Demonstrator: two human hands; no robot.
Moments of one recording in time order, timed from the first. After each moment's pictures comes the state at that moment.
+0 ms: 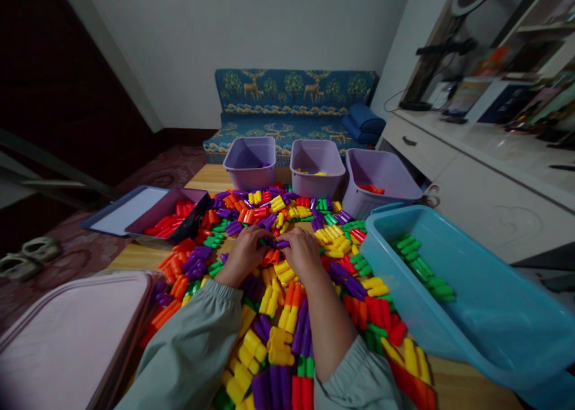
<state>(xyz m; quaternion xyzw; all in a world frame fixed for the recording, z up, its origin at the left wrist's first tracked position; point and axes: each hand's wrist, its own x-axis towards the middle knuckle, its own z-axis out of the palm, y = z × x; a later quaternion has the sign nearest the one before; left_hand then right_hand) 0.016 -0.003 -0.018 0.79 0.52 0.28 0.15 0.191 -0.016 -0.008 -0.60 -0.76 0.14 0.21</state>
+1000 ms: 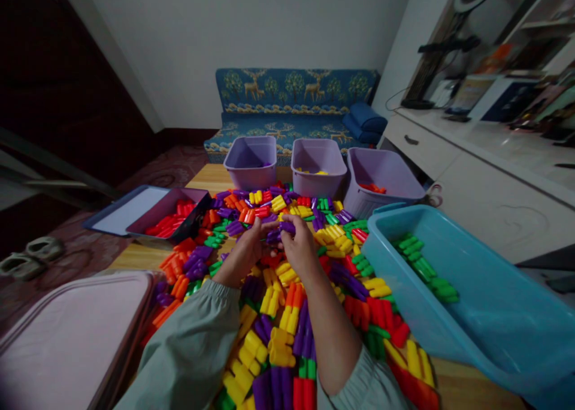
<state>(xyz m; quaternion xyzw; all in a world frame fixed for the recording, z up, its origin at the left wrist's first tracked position) 0.033 -0.010 0.000 0.40 0.35 0.44 0.72 0.175 -0.016 -0.002 -0.55 -0.59 0.32 0.50</state>
